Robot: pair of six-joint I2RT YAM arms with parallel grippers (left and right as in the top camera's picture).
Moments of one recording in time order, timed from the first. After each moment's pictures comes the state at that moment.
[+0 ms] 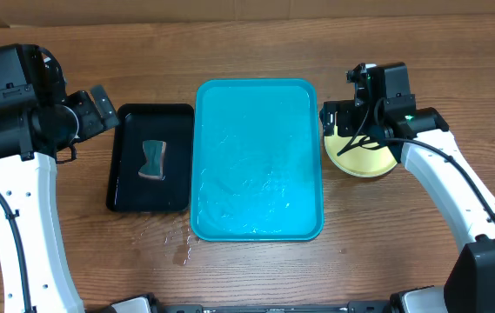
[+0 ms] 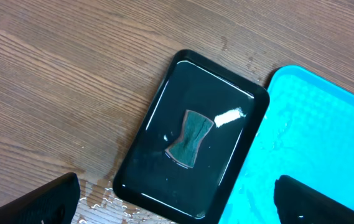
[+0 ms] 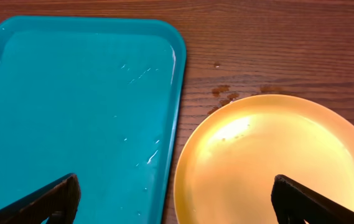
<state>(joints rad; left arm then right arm) 0.23 1.45 1.67 -1.26 0.02 -0.26 0.19 1.60 1.19 -0.55 -0.13 0.13</state>
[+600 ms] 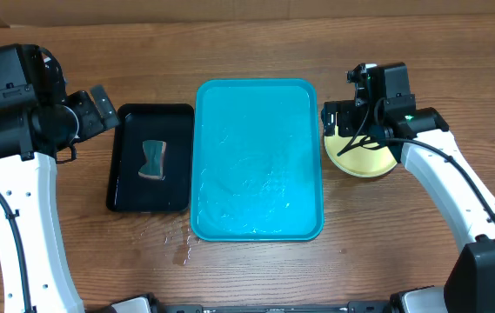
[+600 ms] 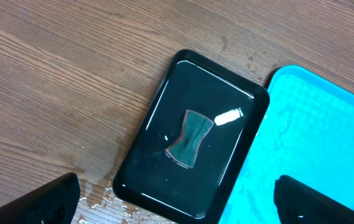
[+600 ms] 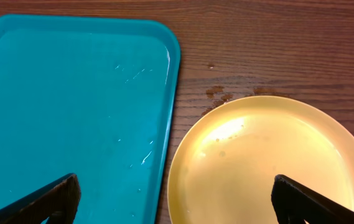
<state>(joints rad) 0.23 1.45 1.67 -1.26 0.02 -0.26 0.19 1.60 1.19 -0.55 -0.12 0.12</state>
